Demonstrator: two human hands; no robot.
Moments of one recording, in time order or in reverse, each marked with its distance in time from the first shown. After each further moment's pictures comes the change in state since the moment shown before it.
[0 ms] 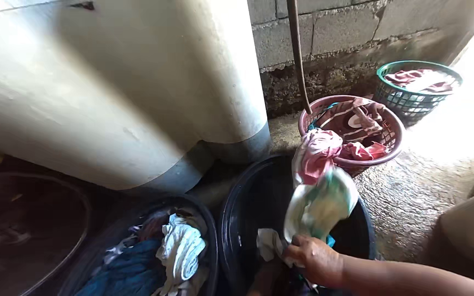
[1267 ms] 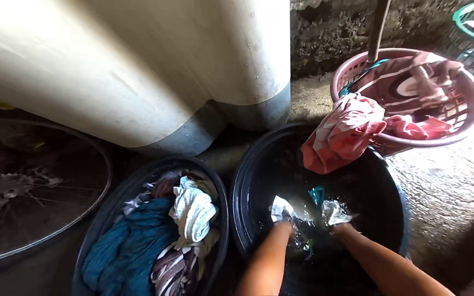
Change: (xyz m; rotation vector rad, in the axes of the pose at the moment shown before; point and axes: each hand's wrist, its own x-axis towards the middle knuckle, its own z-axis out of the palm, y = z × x) left_hand 0.055 0.013 -0.034 -0.173 -0.186 -0.563; right_hand -0.002 0.151 0.104 -0.069 -0.493 0.657
